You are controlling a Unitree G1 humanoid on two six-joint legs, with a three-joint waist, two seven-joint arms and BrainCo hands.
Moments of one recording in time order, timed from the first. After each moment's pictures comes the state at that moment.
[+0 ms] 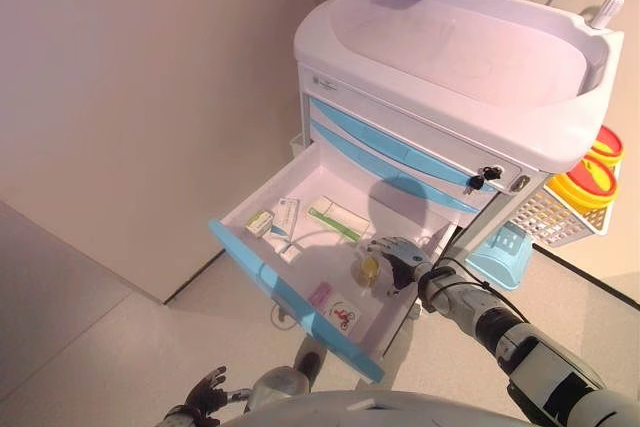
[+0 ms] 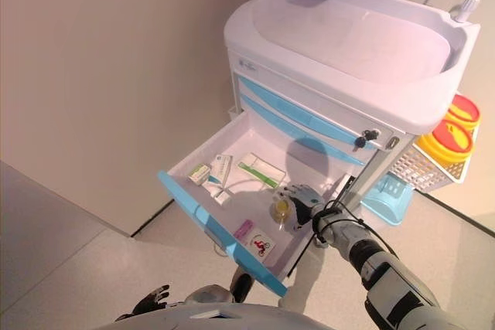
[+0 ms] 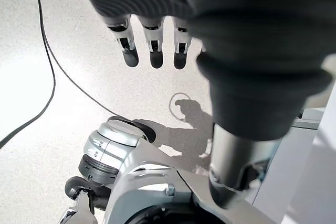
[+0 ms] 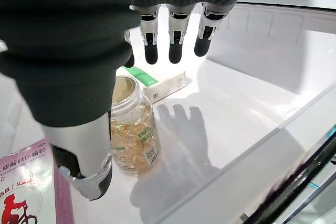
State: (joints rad) left arm 0.12 0.27 -0.14 1.20 -0.17 -0.22 -0.12; right arm -0.40 -0.41 0.68 0.94 -0.87 -0.26 -0.23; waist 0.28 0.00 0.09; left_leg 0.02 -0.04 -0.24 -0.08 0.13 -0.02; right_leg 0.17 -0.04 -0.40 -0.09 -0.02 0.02
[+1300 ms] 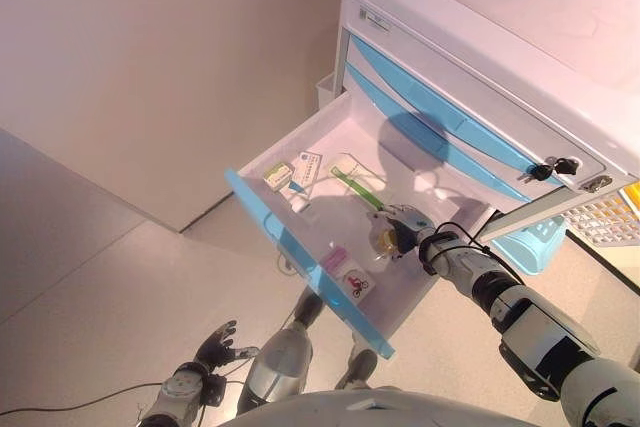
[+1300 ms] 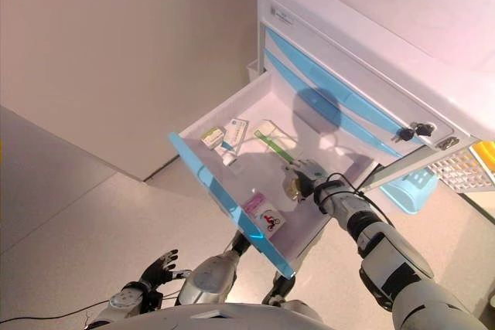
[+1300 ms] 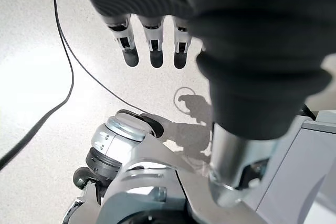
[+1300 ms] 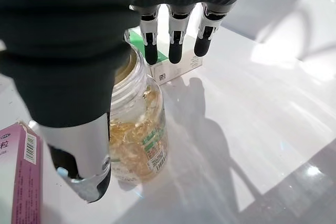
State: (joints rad) left arm 0.03 0.32 -0.27 1.11 -0.26 -0.24 -0.11; right arm -0.59 -0.41 0.71 1.05 -0.80 -0.23 -0.21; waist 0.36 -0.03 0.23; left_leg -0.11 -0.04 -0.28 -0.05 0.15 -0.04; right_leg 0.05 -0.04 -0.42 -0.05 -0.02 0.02
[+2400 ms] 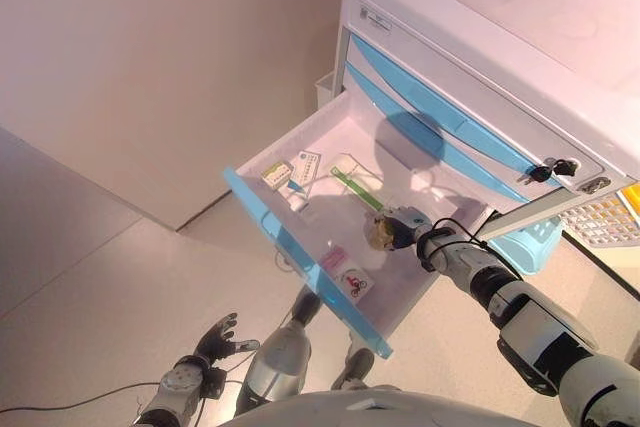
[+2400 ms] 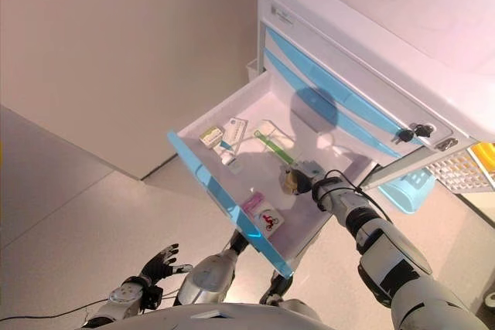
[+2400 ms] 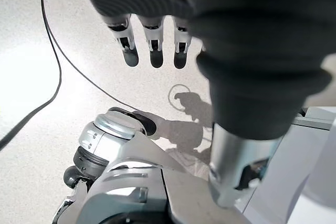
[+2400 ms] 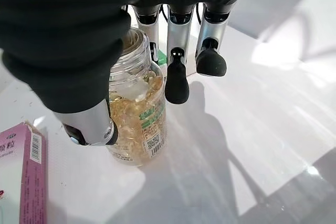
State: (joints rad) left arm 0.02 0.33 -0.27 1.07 -0.25 -0.24 -0.12; right arm -0.61 -0.41 0.71 1.05 -0.80 -0.24 -0.16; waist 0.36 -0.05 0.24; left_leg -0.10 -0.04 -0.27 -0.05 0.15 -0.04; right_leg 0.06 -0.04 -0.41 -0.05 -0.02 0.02
